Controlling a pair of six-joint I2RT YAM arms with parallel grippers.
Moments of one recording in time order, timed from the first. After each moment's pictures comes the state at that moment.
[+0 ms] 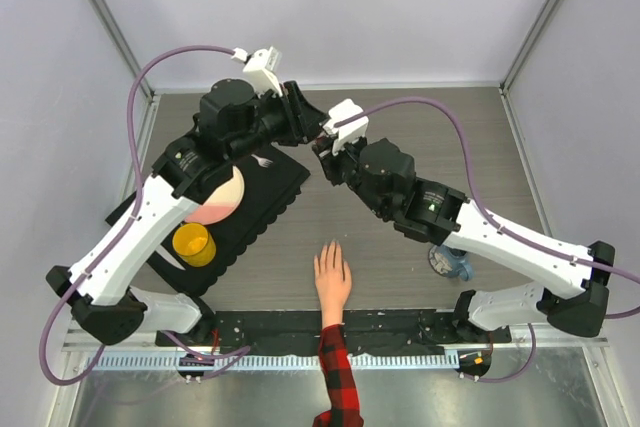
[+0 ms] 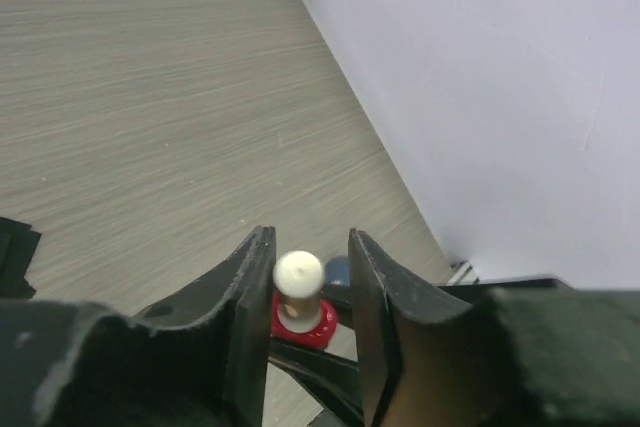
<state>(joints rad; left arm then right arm) -0.74 1.31 1.63 -0.51 0.02 -0.60 1.10 1.27 1.32 -0.16 0.55 -0.05</state>
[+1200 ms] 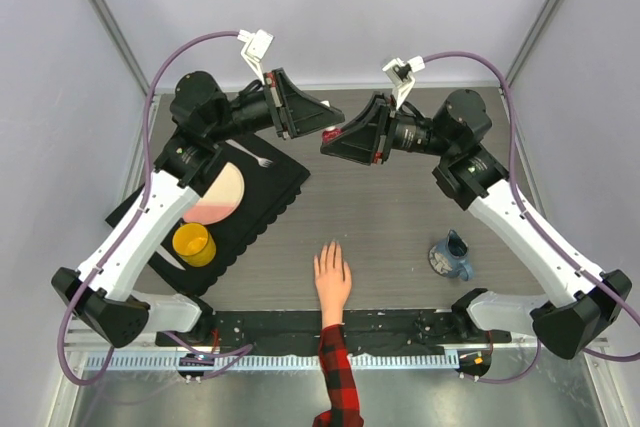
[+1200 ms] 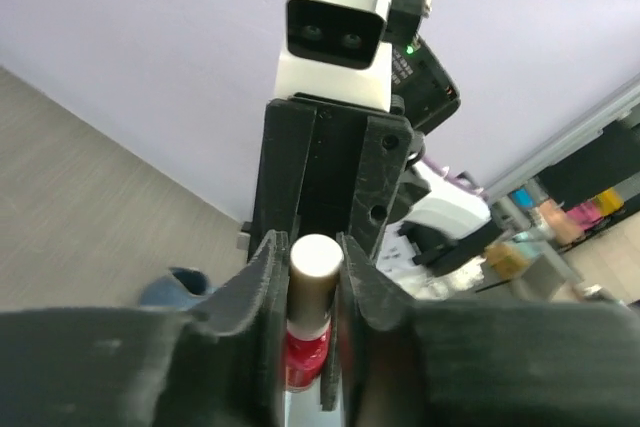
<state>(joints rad) -0.57 1.30 1.49 0.06 0.77 -0.89 0.56 1.22 1.29 0.17 -0.87 0.68</state>
